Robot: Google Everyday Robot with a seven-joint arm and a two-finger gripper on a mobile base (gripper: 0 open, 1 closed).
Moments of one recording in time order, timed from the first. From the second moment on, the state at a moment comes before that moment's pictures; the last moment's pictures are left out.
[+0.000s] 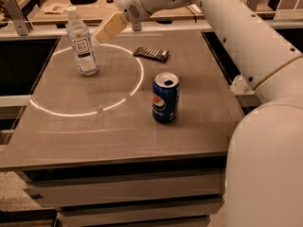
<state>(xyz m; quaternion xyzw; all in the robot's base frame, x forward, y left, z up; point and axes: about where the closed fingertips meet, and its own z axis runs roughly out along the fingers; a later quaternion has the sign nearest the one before) 0.719 0.121 0.987 -0.58 0.62 0.23 0.47</state>
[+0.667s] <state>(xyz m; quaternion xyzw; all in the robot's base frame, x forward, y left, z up) 0.726 0.138 0.948 -0.57 0.68 0.19 0.43</state>
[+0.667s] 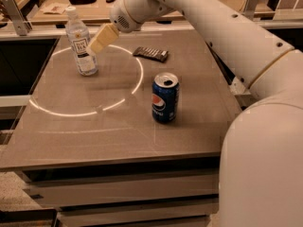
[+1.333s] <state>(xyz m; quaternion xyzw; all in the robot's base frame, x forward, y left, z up) 0.714 0.151 0.931 -0.54 0.71 0.20 0.42</state>
